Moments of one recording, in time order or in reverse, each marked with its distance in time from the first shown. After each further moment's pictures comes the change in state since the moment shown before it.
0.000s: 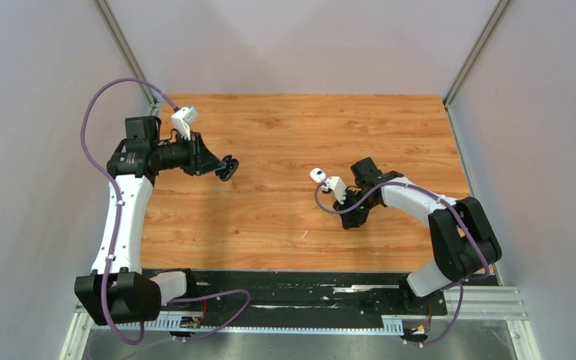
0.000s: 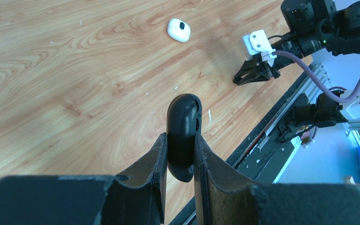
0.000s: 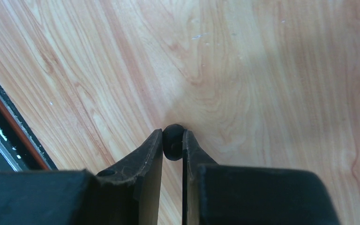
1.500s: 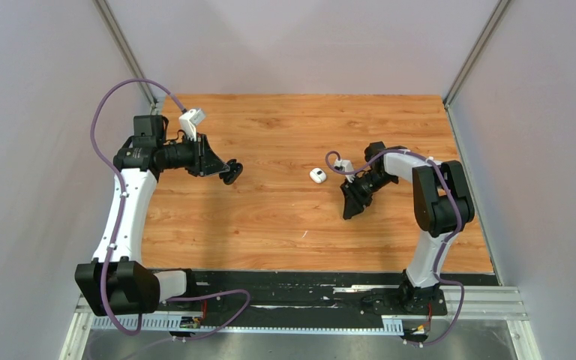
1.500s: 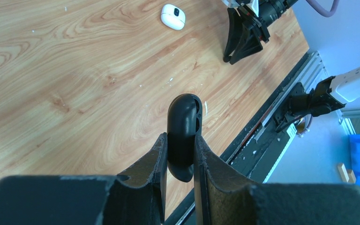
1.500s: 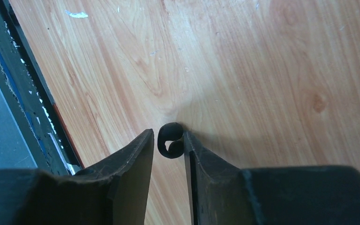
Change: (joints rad) left arm -0.030 0.051 0.000 -0.026 0.007 0.029; right arm -0.236 0.360 0.312 -0.259 -0.296 -0.120
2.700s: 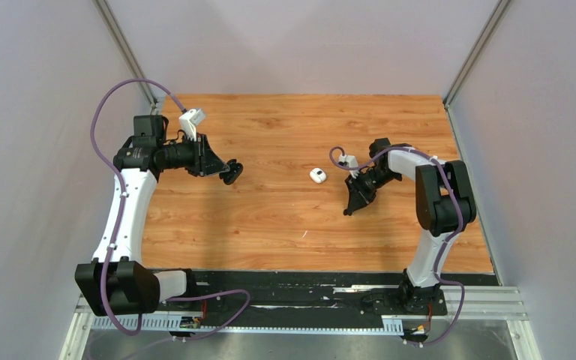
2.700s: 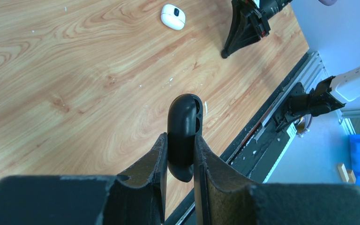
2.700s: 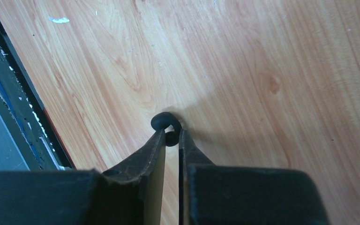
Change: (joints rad) left arm 0.000 0.000 0.000 0.000 0.000 0.000; right arm -0.037 0.001 0.027 0.003 0.026 0.017
